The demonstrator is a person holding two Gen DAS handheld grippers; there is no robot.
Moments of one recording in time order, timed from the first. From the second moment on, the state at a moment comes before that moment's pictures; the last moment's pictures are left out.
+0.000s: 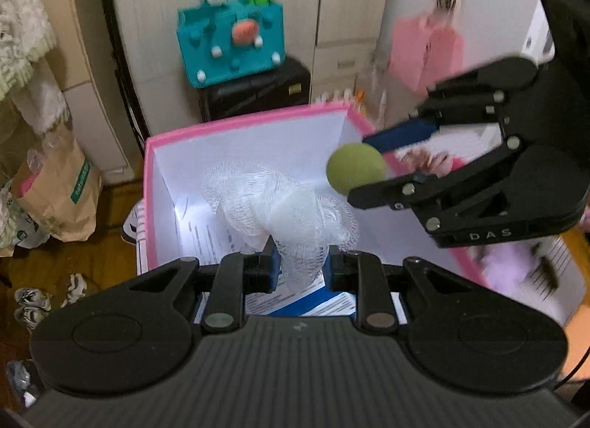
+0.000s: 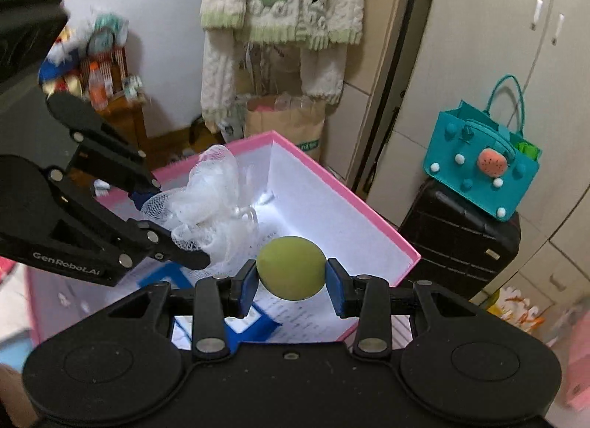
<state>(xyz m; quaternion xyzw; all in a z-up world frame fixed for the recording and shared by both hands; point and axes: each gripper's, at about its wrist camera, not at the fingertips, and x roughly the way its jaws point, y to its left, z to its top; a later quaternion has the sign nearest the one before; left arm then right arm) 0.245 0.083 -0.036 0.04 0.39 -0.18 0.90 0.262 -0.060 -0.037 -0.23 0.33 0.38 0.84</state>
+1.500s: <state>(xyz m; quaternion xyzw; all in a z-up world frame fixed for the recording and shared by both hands) 0.209 0.106 -0.008 0.06 0.38 -0.15 0.91 0.230 -0.096 -0.013 -0.10 0.36 0.39 0.84</state>
